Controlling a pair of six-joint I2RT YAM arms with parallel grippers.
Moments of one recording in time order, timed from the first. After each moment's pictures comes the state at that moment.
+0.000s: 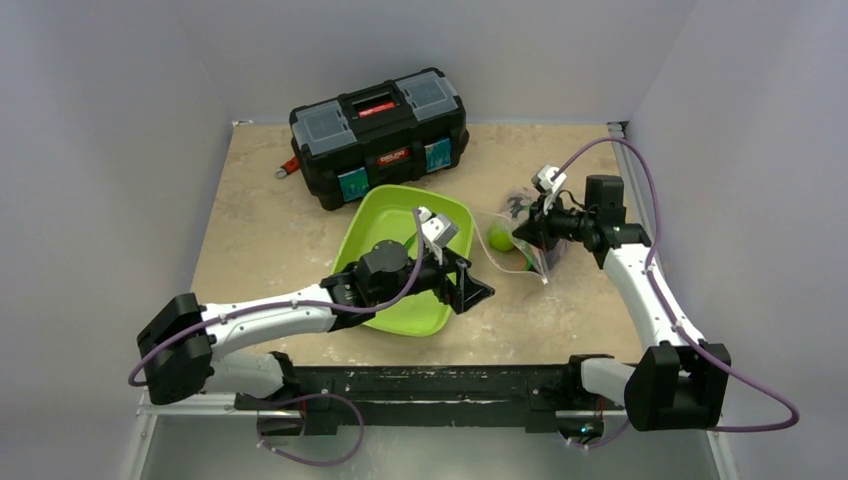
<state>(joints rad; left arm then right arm) -1.06 1.25 0.75 0.37 0.11 -0.45 0.03 1.18 0.91 -0.48 -0.80 -0.44</state>
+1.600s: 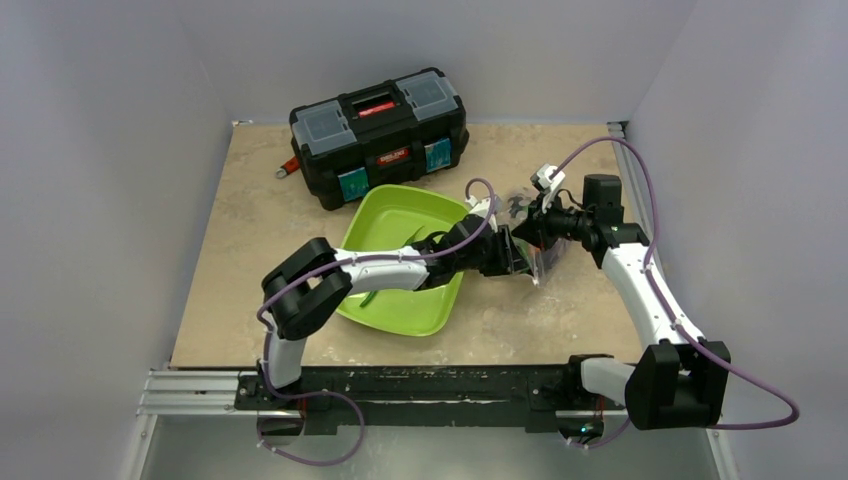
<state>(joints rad) -1.02 1.94 1.27 0.24 0.07 -0.97 0.04 1.19 0.91 -0.45 -0.78 -0.40</state>
